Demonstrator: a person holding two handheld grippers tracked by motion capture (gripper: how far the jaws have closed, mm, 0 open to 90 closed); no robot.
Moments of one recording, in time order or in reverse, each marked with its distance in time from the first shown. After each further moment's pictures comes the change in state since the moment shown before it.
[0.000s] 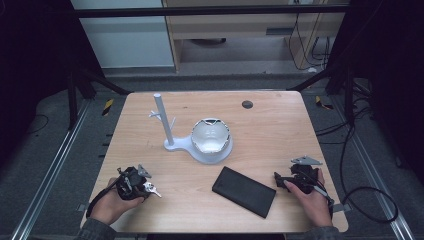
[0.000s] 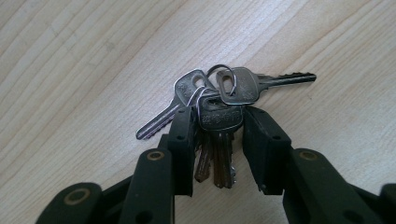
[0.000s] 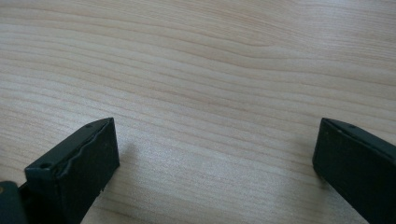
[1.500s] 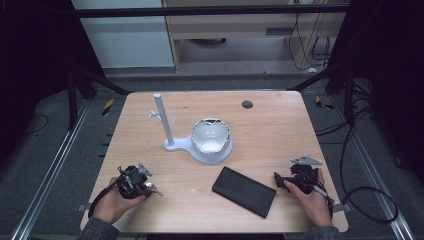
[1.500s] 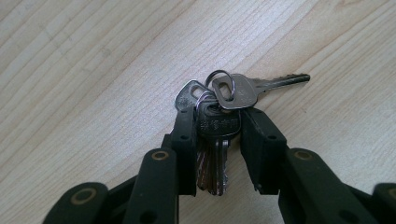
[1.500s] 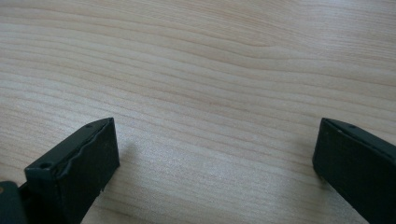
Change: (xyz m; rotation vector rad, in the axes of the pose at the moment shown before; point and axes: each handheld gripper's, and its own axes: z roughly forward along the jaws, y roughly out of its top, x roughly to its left) left arm 0.002 0.003 0.002 -0.015 -0.024 -0.042; right arm 0.000 0.000 0.000 0.000 0.004 -0.001
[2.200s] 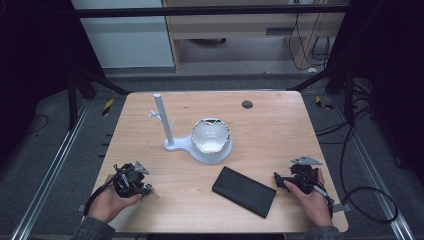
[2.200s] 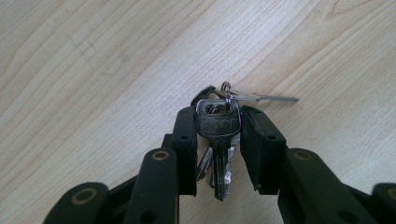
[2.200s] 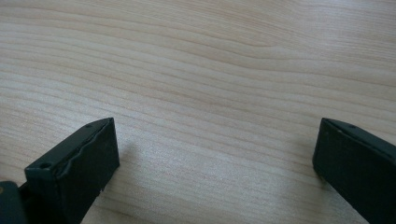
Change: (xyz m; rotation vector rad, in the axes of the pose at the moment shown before) left arm 0.005 0.000 -0.016 -0.019 0.001 0.016; right arm 0.000 0.000 0.000 0.001 0.002 -0.001
